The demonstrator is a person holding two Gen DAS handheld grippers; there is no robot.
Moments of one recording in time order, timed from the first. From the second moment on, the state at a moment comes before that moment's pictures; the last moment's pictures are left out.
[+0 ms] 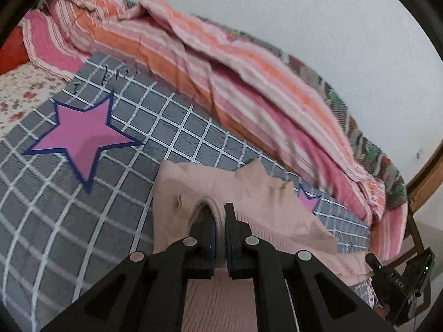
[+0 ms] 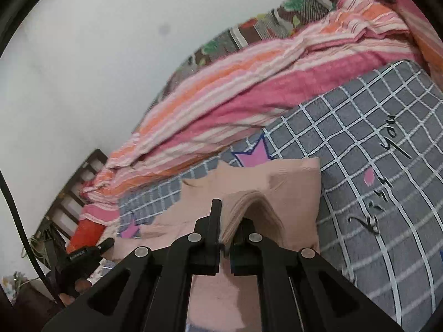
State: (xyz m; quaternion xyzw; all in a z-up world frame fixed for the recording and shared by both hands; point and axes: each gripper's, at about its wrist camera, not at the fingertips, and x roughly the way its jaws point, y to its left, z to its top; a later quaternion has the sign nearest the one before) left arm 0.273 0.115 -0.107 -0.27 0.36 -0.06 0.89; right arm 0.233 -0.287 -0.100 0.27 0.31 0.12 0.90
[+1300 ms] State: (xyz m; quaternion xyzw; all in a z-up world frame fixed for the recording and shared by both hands) left arm 0.198 0.112 -0.178 -0.28 0.40 -0.10 0.86; right arm 0.176 -0.282 -0.174 0.23 0.43 0.12 0.87
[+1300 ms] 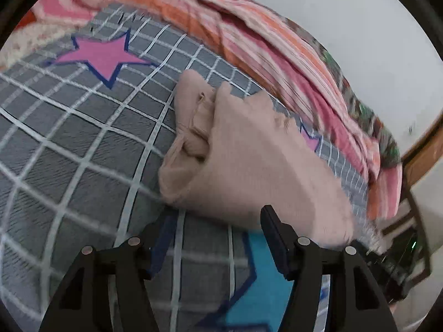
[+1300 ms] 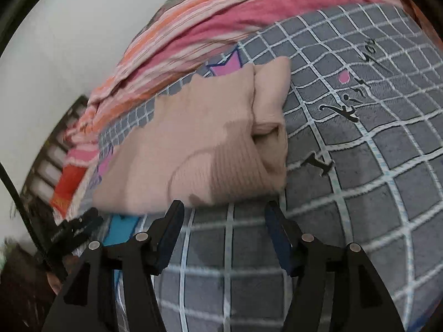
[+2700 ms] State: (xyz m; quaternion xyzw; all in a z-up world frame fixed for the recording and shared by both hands) left arm 0.110 0.105 -0.111 -0.16 0.37 -0.08 0.91; right arm 0.090 -0.310 -0.116 0.11 0.37 0.05 0.92
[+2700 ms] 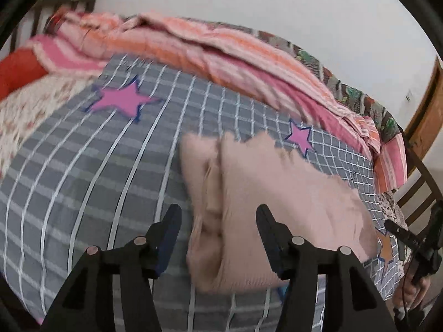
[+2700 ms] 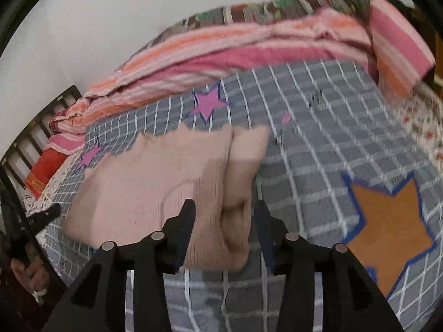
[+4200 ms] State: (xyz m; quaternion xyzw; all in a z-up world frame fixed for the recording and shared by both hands) left arm 0.211 0.087 -0.124 -0.08 0.39 -0.01 0.92; right arm 0.214 -0.167 -0.134 0.01 0.41 0.11 0.91
